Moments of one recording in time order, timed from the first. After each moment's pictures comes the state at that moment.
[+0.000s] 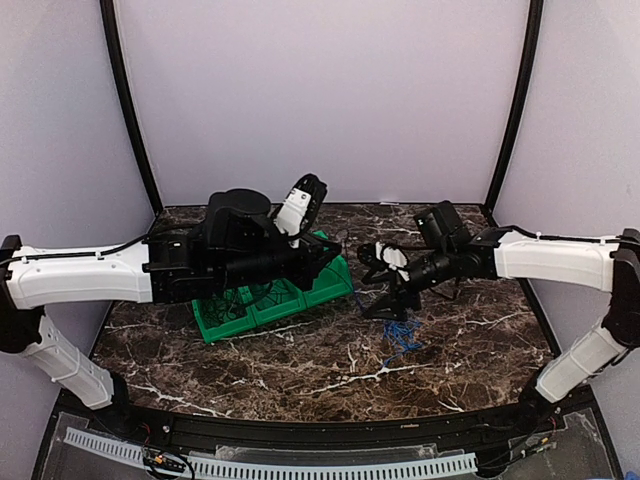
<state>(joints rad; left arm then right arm) -1.12 1.45 1.19 -0.05 -0.16 -0.26 0.67 1.44 0.96 -0.35 -0.64 -0.60</state>
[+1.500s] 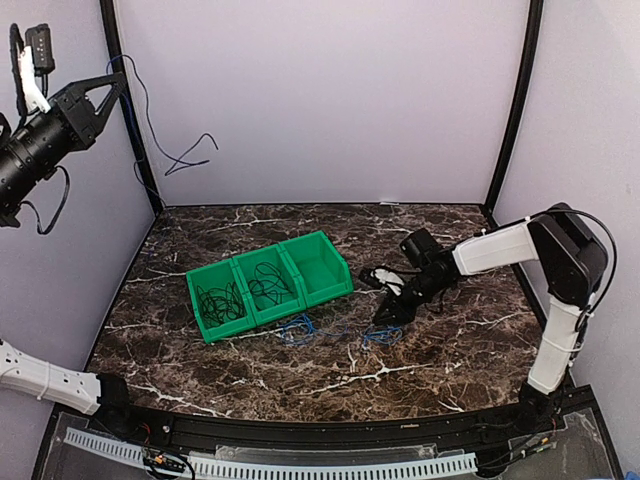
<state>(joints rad) -1.12 0.93 1.58 -0.35 -0.64 -0.01 0.58 1.86 1.02 -0.34 -0.60 -0.43</state>
